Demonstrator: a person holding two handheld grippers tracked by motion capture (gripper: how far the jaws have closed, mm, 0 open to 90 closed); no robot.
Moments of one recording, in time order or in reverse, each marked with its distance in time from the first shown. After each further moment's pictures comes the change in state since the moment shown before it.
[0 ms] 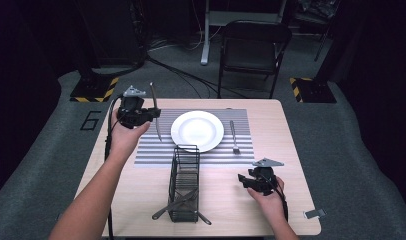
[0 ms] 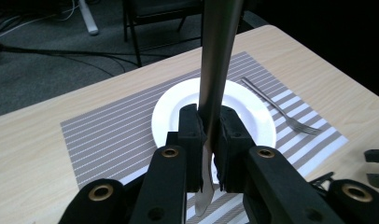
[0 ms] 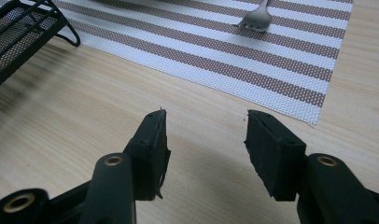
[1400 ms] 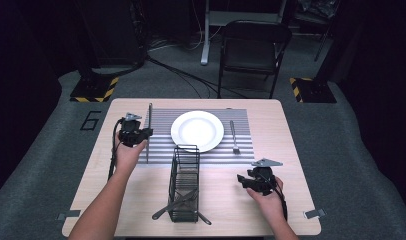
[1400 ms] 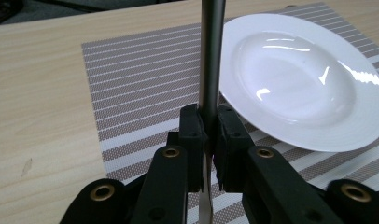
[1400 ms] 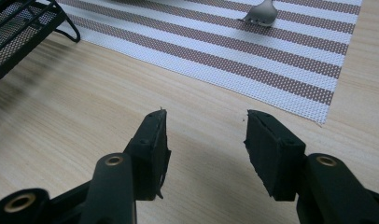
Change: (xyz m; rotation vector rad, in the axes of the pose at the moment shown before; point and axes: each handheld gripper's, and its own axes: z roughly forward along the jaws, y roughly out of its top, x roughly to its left) left arm 0.048 -0.095 0.069 0.071 0.113 -0.115; right arm 0.000 -0.001 0.004 0.012 0.010 0.001
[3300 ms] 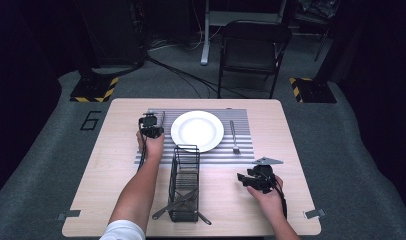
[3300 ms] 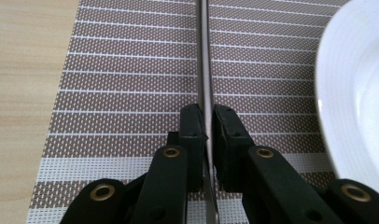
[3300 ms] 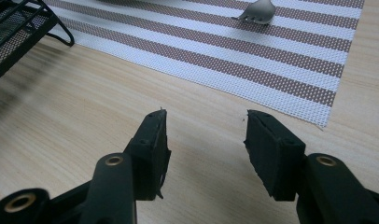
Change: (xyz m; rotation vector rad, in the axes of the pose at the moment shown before) left arm 0.000 0.004 0.116 0.129 0.223 -0.286; right arm -0.007 0.001 0.007 0.003 0.016 0.024
